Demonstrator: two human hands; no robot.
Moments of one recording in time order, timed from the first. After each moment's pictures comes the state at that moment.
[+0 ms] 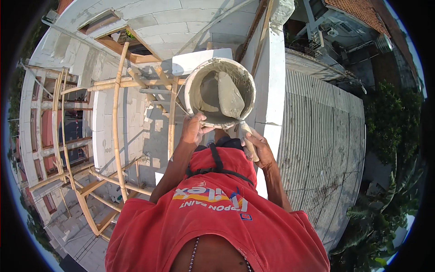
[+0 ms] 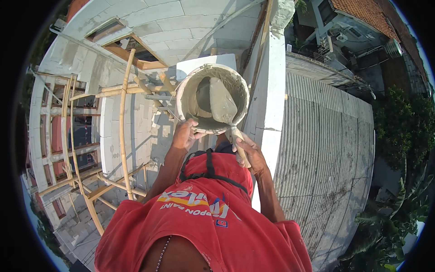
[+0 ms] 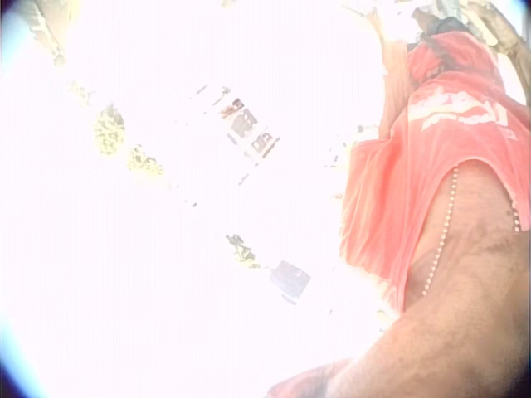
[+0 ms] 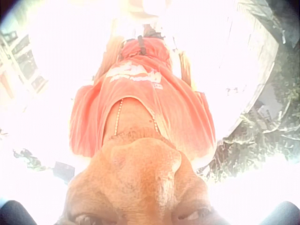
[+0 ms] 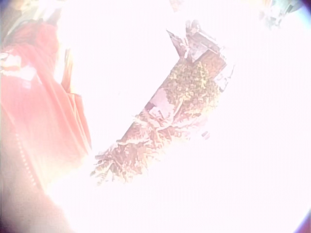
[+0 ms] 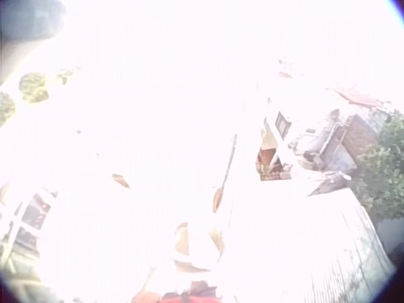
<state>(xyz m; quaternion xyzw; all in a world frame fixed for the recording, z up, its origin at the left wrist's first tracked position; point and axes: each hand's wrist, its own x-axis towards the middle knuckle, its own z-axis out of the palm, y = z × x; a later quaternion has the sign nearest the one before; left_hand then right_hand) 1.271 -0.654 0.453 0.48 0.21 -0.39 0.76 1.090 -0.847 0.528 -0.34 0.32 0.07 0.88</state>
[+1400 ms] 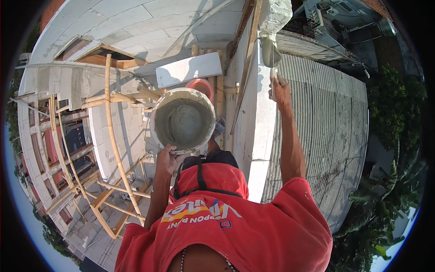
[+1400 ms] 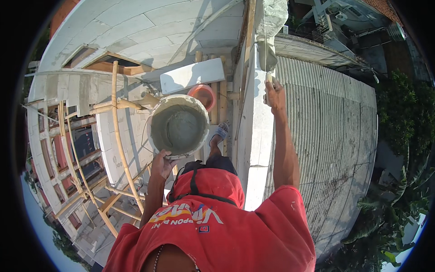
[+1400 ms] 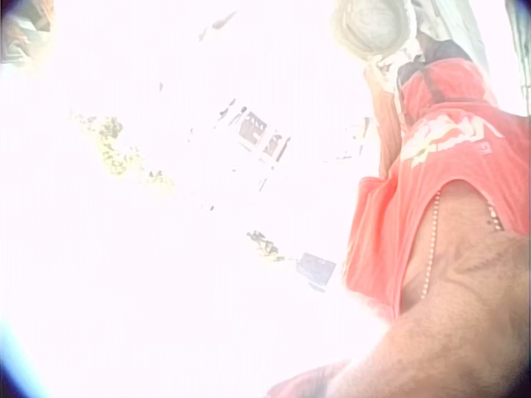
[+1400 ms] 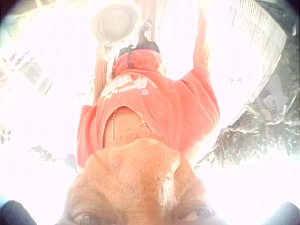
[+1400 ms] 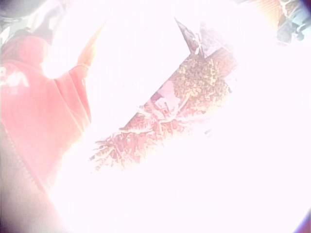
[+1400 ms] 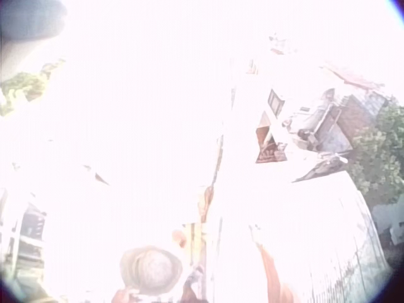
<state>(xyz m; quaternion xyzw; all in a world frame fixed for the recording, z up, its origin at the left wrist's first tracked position) 1.386 -0.708 0.446 0.50 0.38 -0.36 0.69 1.329 -1.190 0.385 -0.60 0.44 -0.11 0.66</state>
